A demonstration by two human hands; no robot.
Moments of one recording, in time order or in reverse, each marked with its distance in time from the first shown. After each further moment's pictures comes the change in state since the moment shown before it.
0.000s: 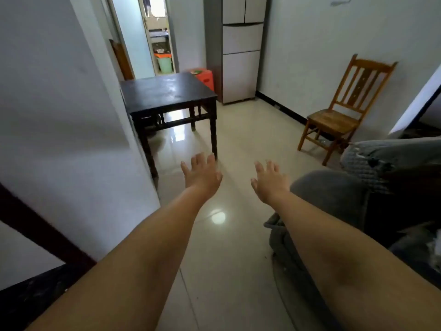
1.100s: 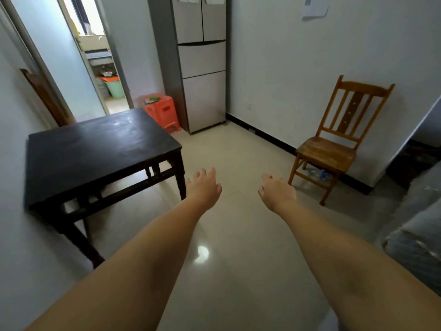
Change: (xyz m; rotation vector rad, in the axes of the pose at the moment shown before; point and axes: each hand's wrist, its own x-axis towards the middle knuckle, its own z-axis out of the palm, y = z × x) left_hand 0.617 0.060 0.077 0.019 -0.109 0.207; right_hand 0.576 0.096 -0.002 0.017 0.027 0.191
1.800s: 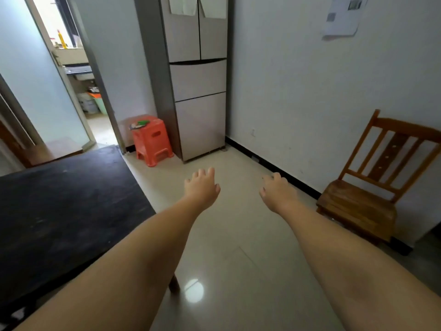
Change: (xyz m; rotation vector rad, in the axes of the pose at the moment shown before) left_hand 0.478 -0.013 -0.024 -0.045 0.069 0.038; right_hand 0.480 0.011 -0.024 0.056 0.024 0.030
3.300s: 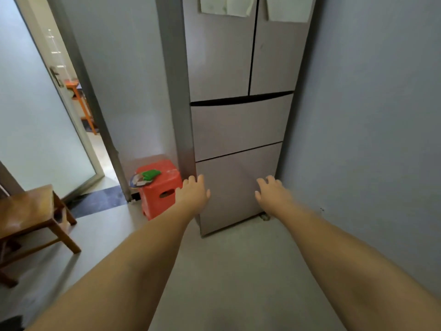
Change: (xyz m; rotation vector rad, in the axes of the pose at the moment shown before) left_hand 0.921 -0.246 0.009 -0.029 0.015 -0.298; right_hand 0.986 -0.197 0.032 -0.066 -0.054 -0.296
